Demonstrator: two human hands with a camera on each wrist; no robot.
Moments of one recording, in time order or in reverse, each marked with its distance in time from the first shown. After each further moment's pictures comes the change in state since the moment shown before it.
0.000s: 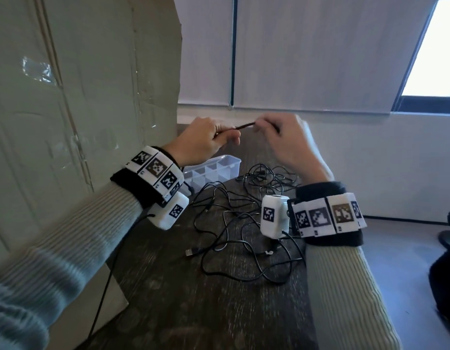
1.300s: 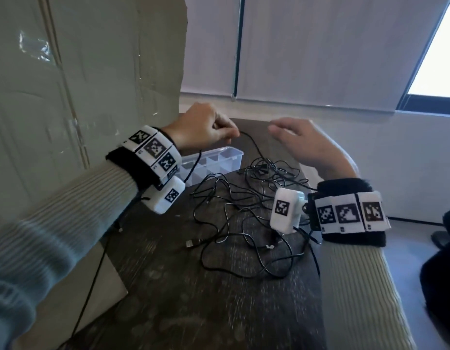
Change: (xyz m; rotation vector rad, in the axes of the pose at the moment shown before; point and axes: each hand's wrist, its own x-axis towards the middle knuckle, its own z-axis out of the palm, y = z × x) left_hand -0.001 -0.003 -0.012 -0.009 -0.088 -0.117; right_hand -0.011 0.001 -0.016 0.080 -0.307 0.271
